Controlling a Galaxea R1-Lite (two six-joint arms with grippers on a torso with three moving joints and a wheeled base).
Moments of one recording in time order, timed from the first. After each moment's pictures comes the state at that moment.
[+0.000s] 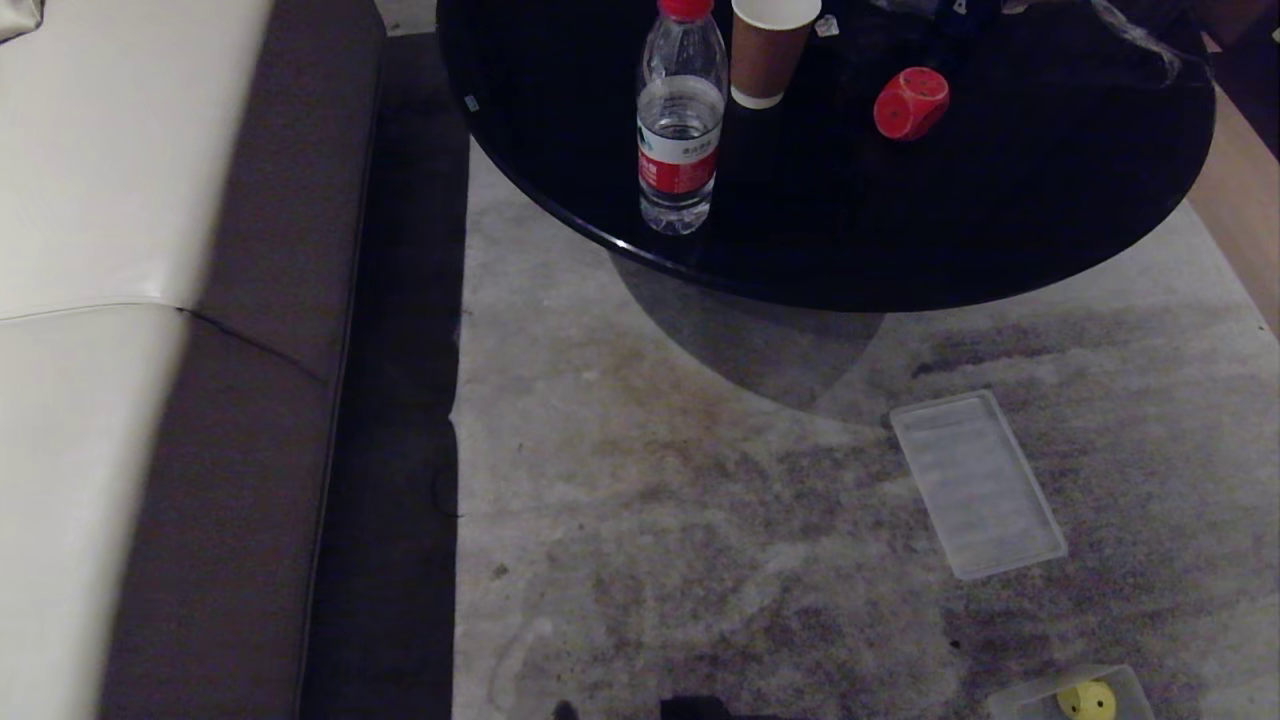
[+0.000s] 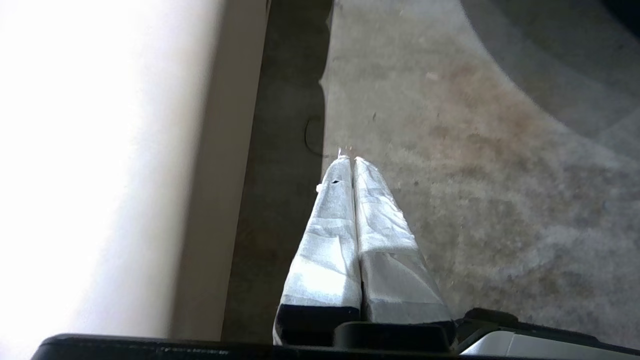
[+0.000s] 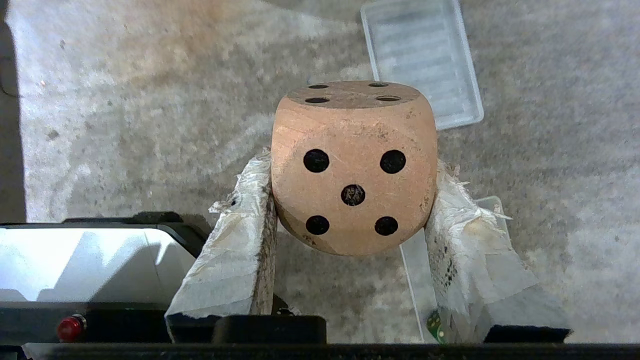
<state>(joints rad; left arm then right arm) 0.00 0.00 0.00 -0.01 0.07 -0.15 0.01 0.00 -0.13 0.33 0.02 0.01</state>
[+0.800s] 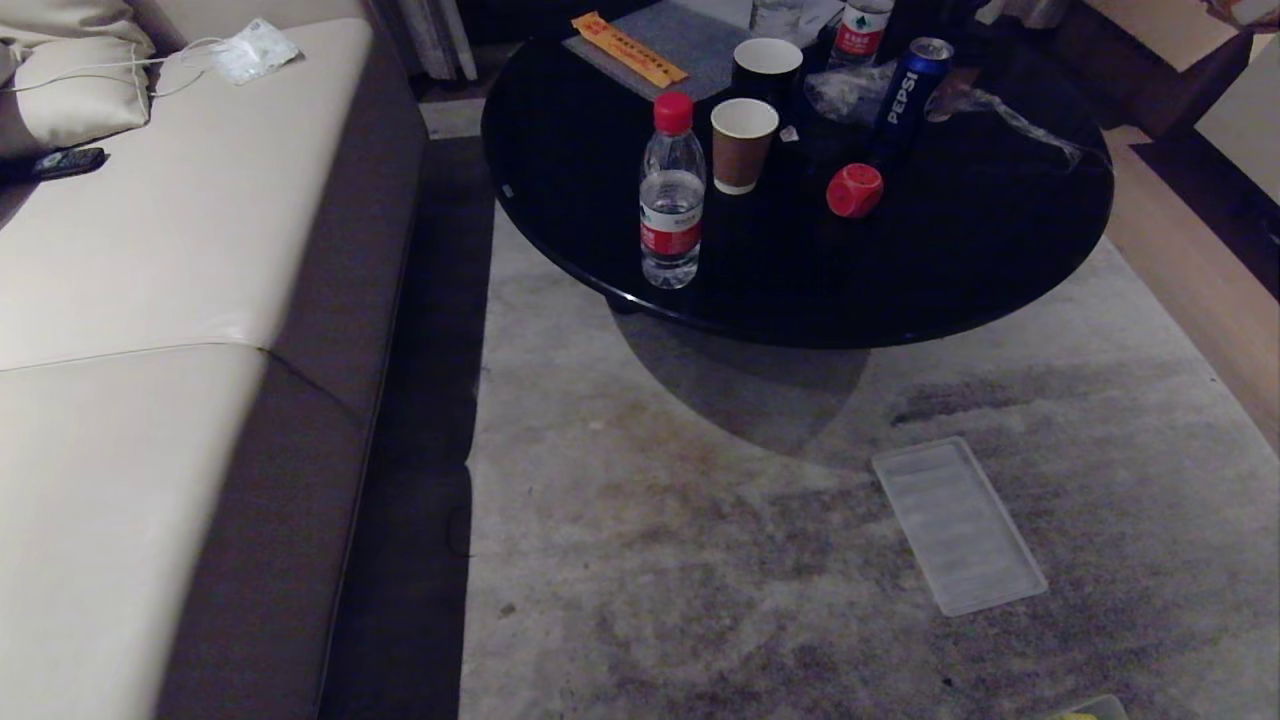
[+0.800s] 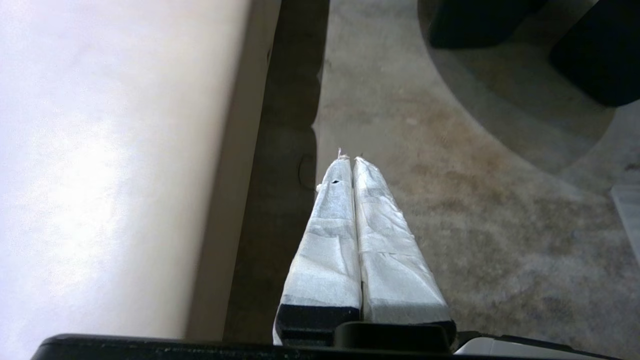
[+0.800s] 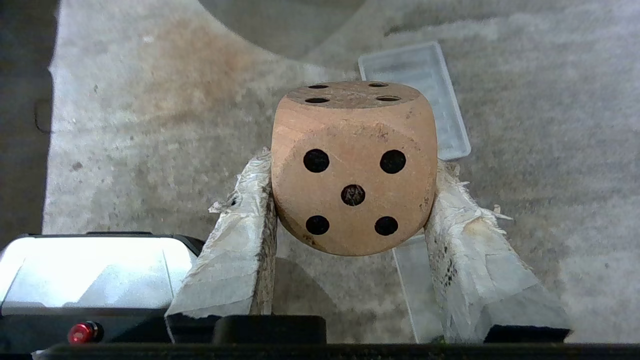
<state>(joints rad) 0.00 0.00 0.00 -0.01 0.07 -0.15 0.01 0.00 -0.13 0.33 0.02 0.01</state>
